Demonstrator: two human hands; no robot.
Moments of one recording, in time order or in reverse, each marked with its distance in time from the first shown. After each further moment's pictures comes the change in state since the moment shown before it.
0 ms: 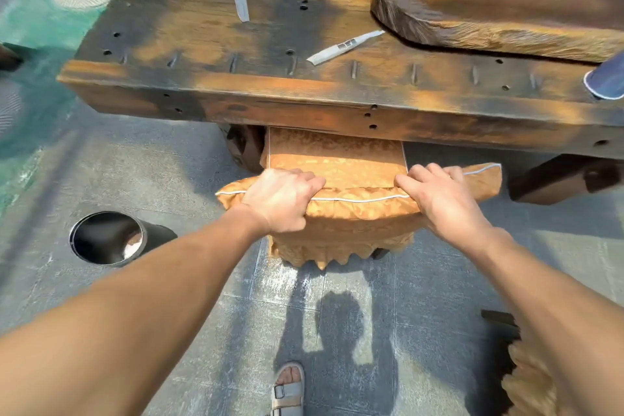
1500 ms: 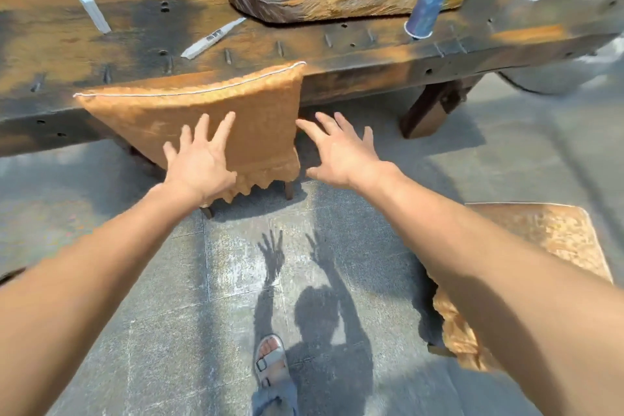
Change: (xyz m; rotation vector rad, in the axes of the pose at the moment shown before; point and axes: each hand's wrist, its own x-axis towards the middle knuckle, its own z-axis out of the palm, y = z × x) left_hand -0.013 0.074 -0.076 -0.266 -0.112 -0.381; right_hand -0.091 -0.037 -0.087 0.391 -0.225 0.458
